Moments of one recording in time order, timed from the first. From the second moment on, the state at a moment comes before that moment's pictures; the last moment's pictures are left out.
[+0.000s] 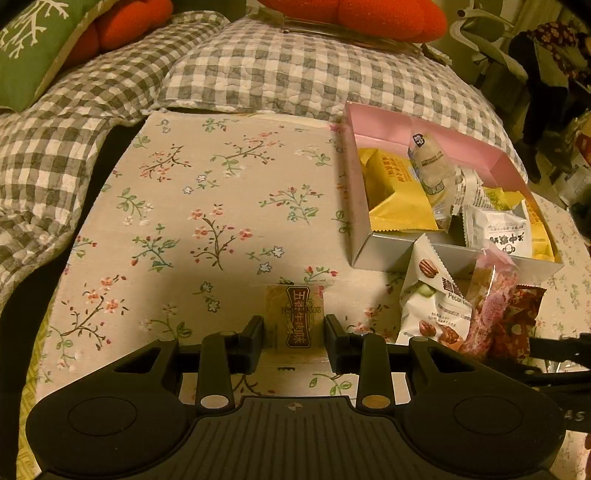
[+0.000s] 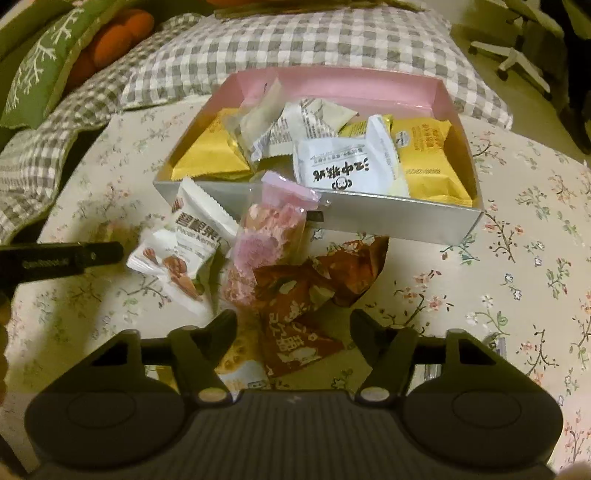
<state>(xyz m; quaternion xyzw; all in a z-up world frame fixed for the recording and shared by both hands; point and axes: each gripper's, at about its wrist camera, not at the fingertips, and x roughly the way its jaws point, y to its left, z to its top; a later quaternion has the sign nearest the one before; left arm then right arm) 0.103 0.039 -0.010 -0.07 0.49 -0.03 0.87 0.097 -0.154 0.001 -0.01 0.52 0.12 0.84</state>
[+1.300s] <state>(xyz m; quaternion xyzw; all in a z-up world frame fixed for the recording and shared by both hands) 0.106 0.039 0.008 -0.08 0.45 -0.04 0.89 0.098 -0.175 0.035 0.08 0.48 0.14 0.86</state>
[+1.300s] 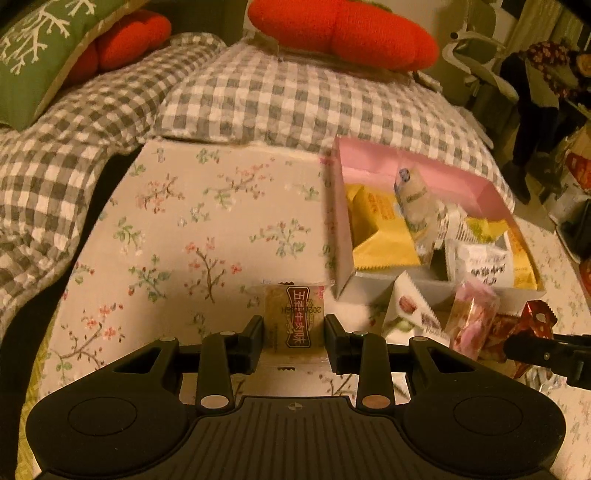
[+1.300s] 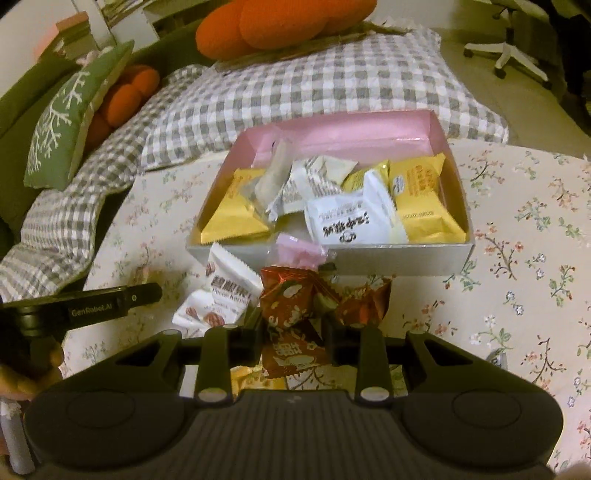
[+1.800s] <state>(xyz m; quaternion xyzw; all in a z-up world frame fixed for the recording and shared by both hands) 0.136 0.019 0.030 -0.16 0.39 -0.14 0.90 0.126 -0.223 0.048 0.15 0.43 0.09 0.88</state>
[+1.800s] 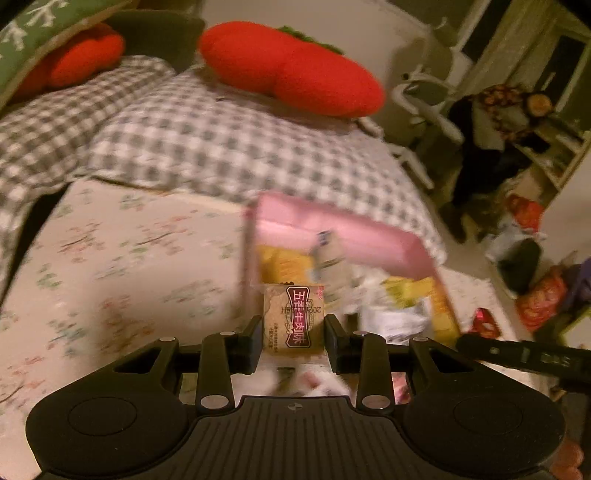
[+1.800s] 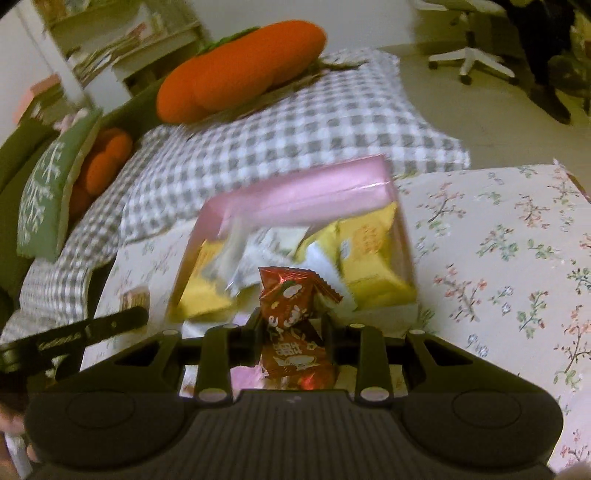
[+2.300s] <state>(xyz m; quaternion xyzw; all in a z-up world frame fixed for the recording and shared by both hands) 0.170 -0.031 -0.002 -0.13 0.39 -0.20 0.89 0.153 -0.252 0.029 0.21 0.41 0.05 0.89</state>
